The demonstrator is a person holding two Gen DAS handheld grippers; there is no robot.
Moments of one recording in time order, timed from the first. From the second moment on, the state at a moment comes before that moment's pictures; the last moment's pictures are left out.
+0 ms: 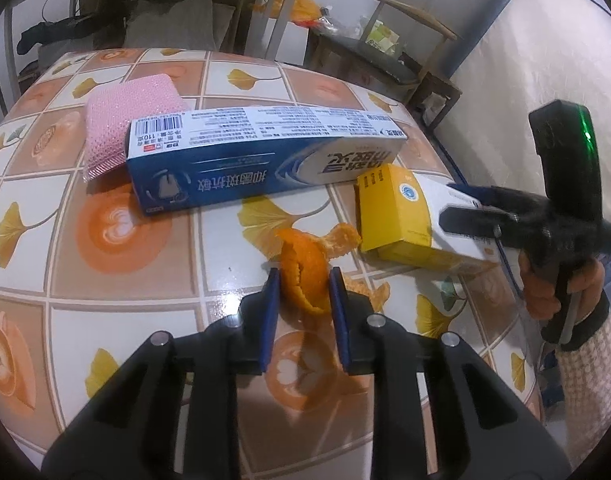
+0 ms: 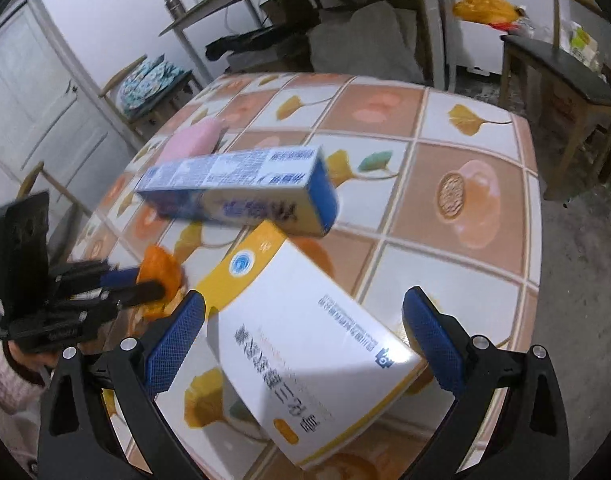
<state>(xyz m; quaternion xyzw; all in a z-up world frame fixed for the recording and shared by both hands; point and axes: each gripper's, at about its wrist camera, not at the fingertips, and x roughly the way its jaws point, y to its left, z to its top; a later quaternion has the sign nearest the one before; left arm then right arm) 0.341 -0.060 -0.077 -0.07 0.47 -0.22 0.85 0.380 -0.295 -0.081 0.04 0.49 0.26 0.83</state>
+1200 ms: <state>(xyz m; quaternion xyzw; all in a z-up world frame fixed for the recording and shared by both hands) 0.214 -0.004 -0.072 -0.07 0.53 -0.28 0.80 0.164 -0.235 -0.054 0.01 0.50 0.11 0.86</state>
